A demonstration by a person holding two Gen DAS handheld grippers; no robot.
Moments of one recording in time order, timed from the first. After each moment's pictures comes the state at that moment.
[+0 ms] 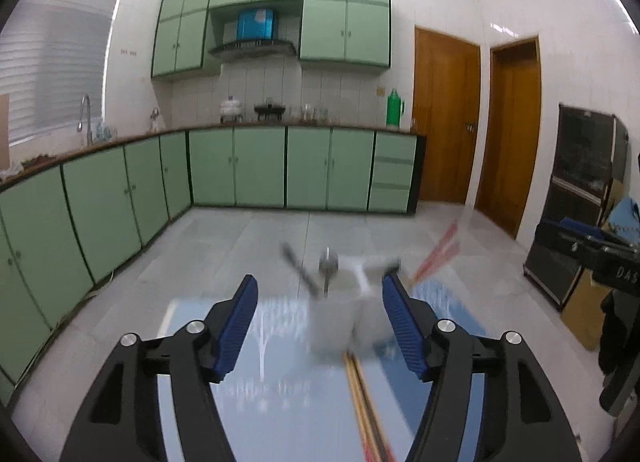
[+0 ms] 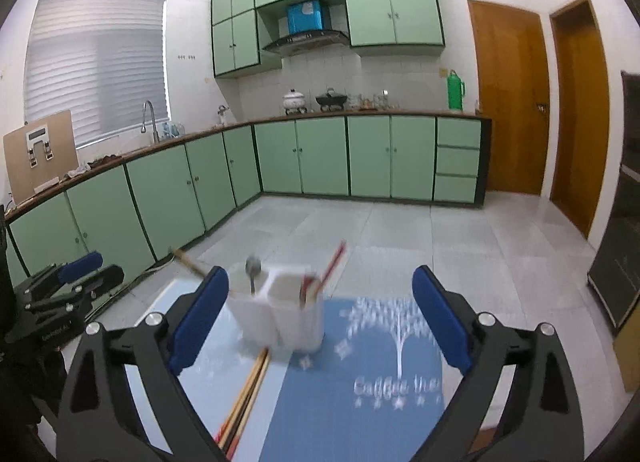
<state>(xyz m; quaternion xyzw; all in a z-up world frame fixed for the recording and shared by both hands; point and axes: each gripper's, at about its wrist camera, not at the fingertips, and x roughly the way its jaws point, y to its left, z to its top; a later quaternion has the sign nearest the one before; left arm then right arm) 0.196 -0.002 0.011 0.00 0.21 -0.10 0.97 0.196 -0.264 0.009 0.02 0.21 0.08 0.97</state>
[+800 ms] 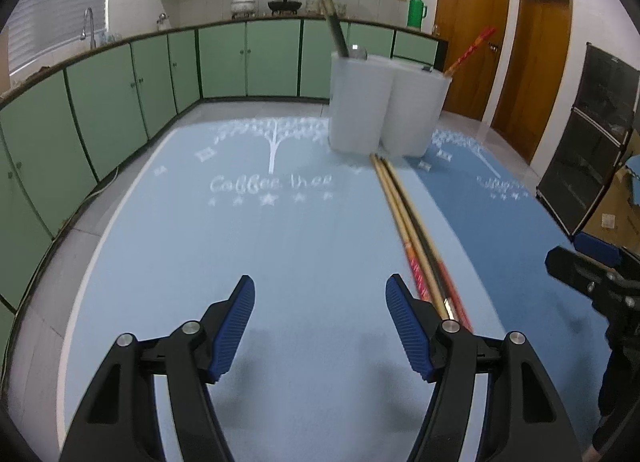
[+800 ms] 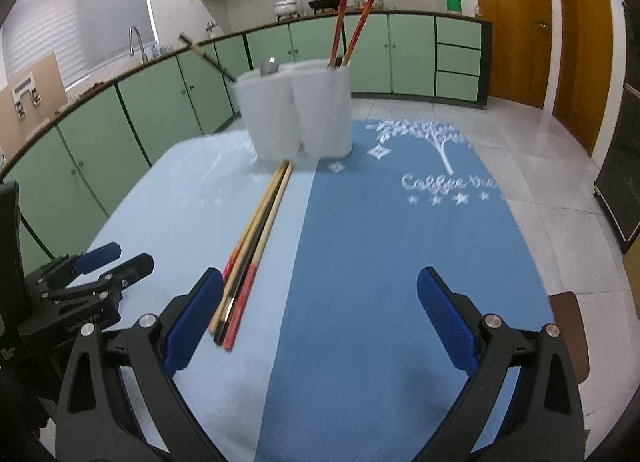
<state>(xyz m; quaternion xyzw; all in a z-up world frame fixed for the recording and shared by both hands) 0.155 0.015 -0.147 0.00 0.38 -0.08 0.92 0.128 -0.206 -0.158 0.03 0.37 0.08 0.92</state>
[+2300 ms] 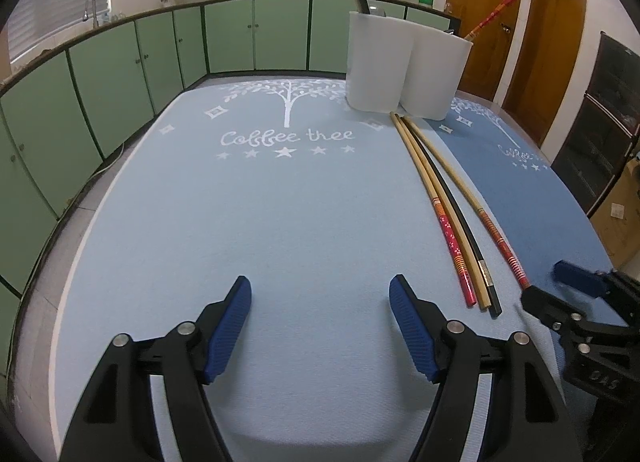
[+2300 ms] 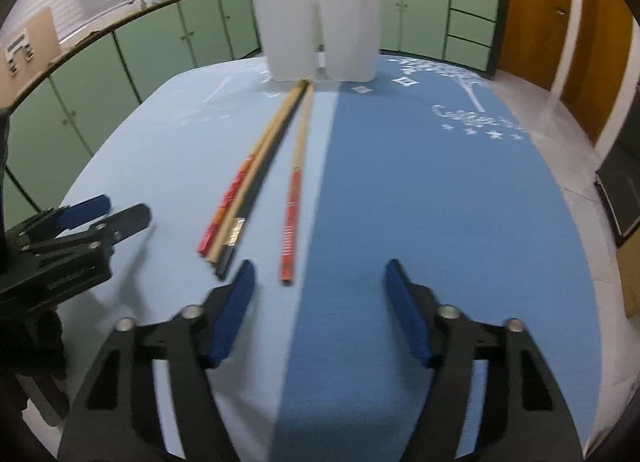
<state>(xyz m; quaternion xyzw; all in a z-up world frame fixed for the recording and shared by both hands) 0.156 0.025 -0.170 0.00 0.42 -0.07 0.91 0.125 -0.175 -0.202 -0.01 0.45 0.08 0.89</state>
